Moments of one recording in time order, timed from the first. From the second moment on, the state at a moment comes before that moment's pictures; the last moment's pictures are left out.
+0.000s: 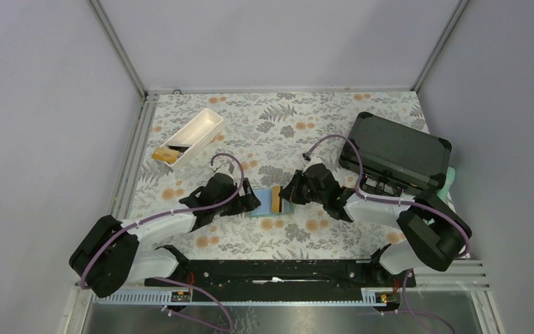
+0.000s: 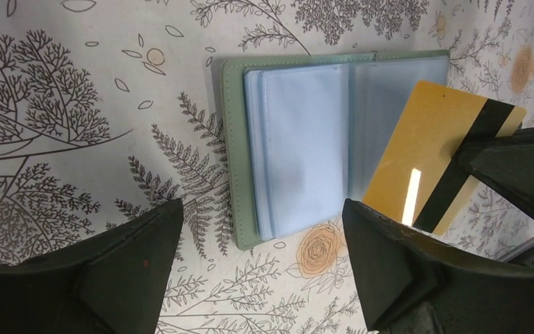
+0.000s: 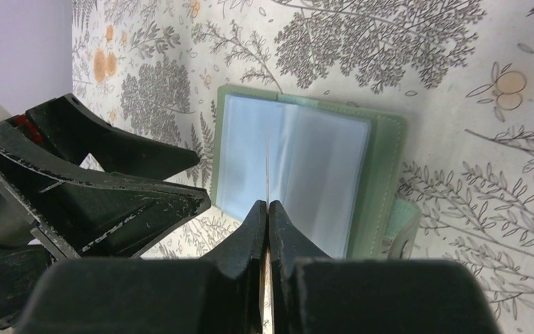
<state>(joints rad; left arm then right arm) -0.67 1.20 0.43 -0.01 0.01 -0.81 0.77 1.44 0.57 0.29 -0.09 0.85</state>
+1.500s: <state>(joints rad) -0.67 1.31 0.48 0.06 -0.06 -0.81 0.71 1.59 0.57 0.46 -0.18 0.86</state>
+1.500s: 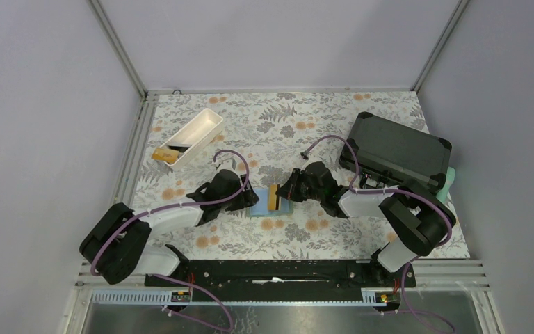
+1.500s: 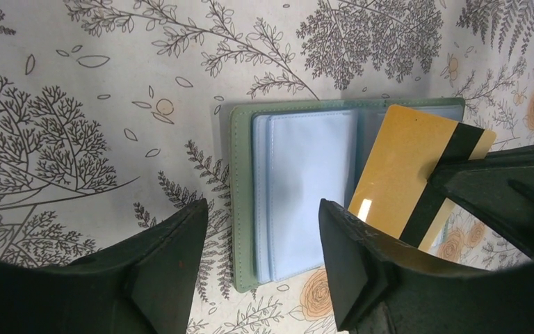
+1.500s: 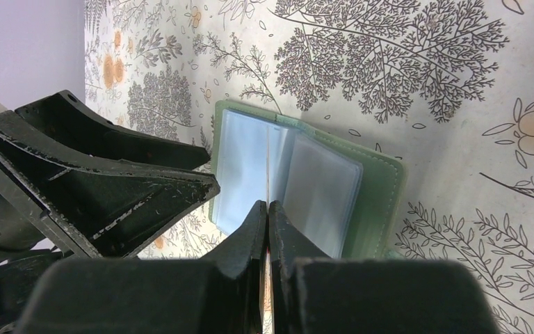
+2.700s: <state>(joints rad) -0.66 1.38 0.48 0.13 -0.08 -0.81 0.71 1.67 0.54 0.61 -0.19 0.95</state>
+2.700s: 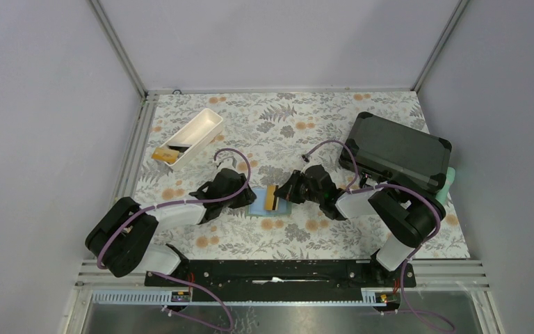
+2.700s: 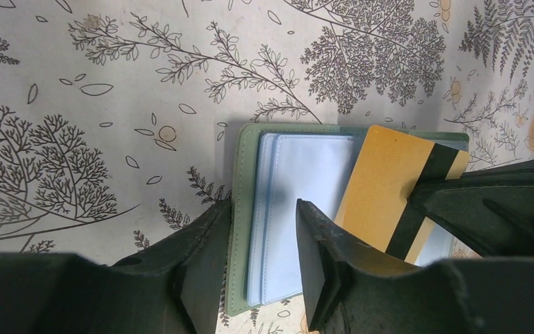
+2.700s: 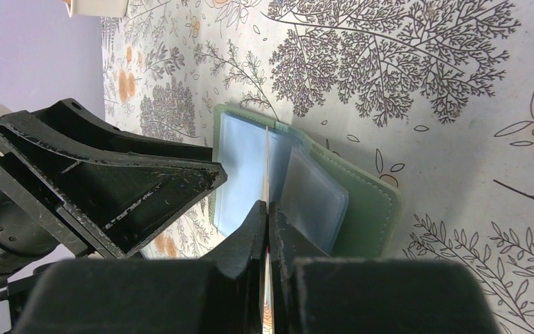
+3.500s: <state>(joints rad) -0.66 1.38 0.48 0.13 -0.09 -0.81 0.72 1.67 0.54 0.55 -0.18 0.98</state>
